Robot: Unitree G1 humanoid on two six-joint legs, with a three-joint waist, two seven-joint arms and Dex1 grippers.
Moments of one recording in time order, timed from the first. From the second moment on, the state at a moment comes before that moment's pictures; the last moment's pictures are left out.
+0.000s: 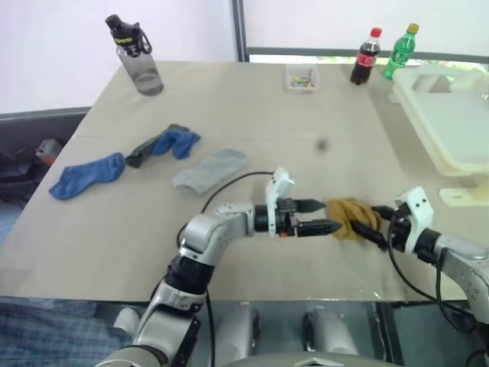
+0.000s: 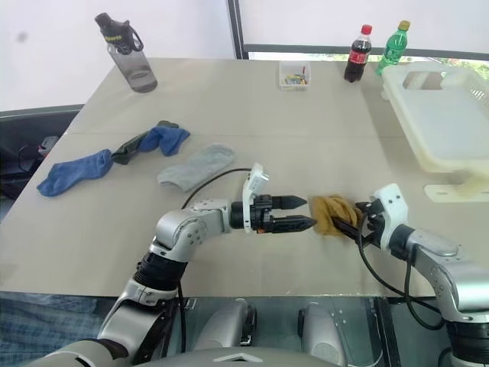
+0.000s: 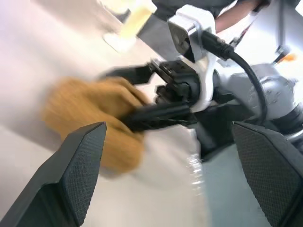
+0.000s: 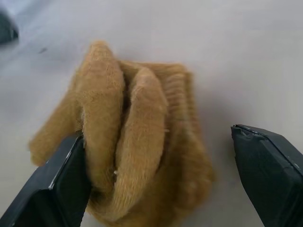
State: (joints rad) left arm -0.48 0.23 -0.24 -0.08 -0.56 0.76 -0.90; right arm 0.01 -0.64 -0.15 -0.34 0.51 0.70 0.65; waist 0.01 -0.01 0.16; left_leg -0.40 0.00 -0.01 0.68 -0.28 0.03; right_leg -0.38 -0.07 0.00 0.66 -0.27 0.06
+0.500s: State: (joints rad) left arm -0.44 0.40 -0.28 -0.19 -0.42 0.58 -0.94; right arm -0.01 -0.64 -0.06 -0.29 0.43 0.58 0.67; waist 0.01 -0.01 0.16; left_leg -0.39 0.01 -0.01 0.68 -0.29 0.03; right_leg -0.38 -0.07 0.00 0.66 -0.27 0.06
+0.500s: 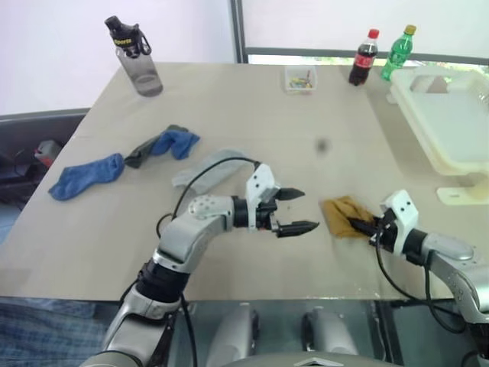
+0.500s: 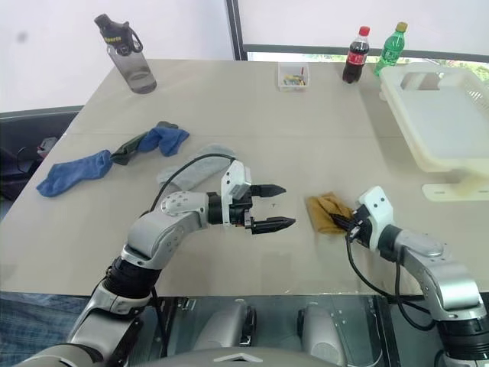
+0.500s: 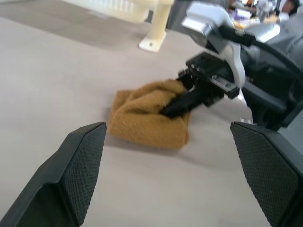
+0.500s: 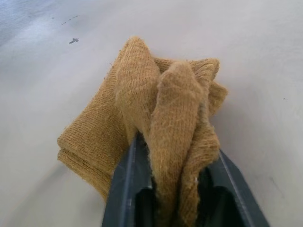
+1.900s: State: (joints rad) left arm -0.50 0.33 -0.09 -0.26 -0.45 0.45 -0.75; right arm -1.12 -0.94 -0.14 1.24 0.05 0.15 0.52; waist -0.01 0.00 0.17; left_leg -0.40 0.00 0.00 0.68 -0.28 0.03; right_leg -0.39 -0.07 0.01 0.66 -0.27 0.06
